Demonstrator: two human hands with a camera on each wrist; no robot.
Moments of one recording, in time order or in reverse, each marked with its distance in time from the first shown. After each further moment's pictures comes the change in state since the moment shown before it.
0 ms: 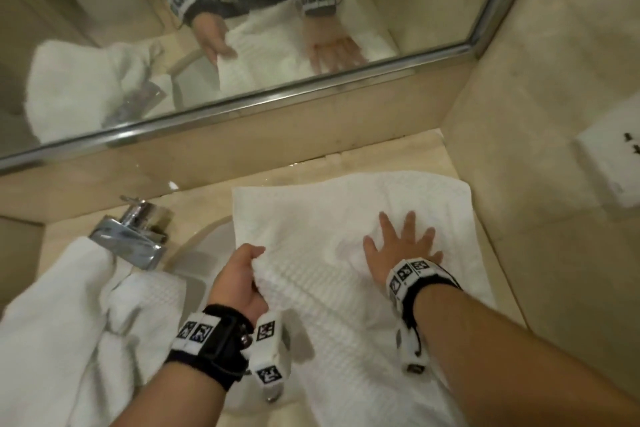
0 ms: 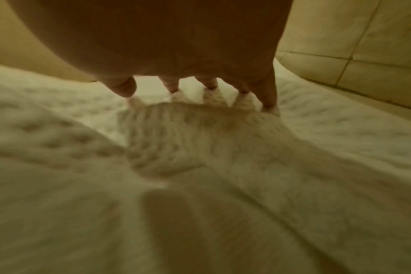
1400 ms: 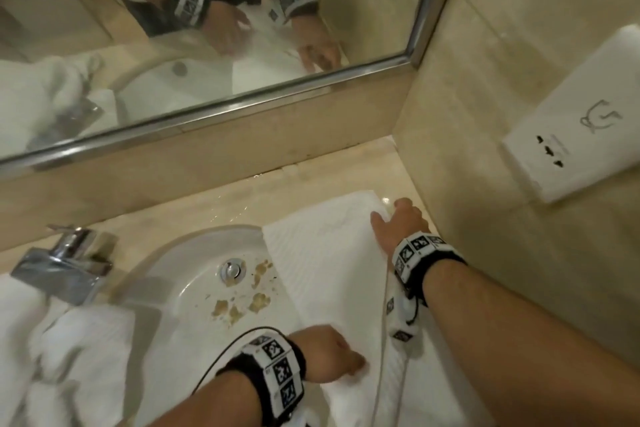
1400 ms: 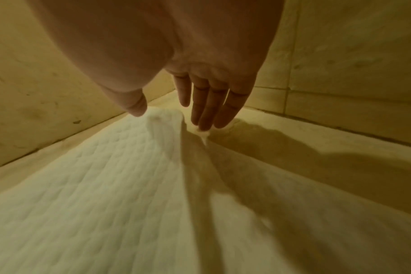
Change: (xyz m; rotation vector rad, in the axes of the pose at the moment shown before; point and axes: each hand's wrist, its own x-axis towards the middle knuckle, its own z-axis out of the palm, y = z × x) left_hand 0.027 -0.115 0.052 1.906 -0.541 -0.259; right_hand 0.033 0.053 -0.062 0.440 0.250 0.061
